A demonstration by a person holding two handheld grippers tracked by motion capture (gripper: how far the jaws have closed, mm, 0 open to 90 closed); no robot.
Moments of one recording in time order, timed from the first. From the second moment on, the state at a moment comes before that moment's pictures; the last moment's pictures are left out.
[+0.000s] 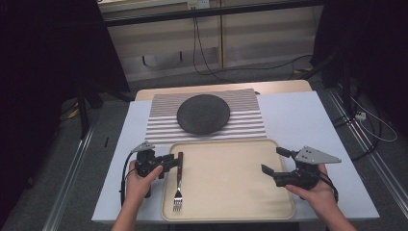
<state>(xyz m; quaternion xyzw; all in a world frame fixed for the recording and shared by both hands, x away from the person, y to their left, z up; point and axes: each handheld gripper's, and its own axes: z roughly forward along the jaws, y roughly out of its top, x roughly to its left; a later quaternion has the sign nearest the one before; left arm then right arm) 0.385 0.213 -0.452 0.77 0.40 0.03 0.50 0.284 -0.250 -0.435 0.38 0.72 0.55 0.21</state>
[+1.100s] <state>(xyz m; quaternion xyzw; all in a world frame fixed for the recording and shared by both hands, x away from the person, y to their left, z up) 0.347 0.249 -0.428 0.79 0.36 0.09 0.49 0.272 -0.267 -0.438 0.39 0.73 0.52 0.21</state>
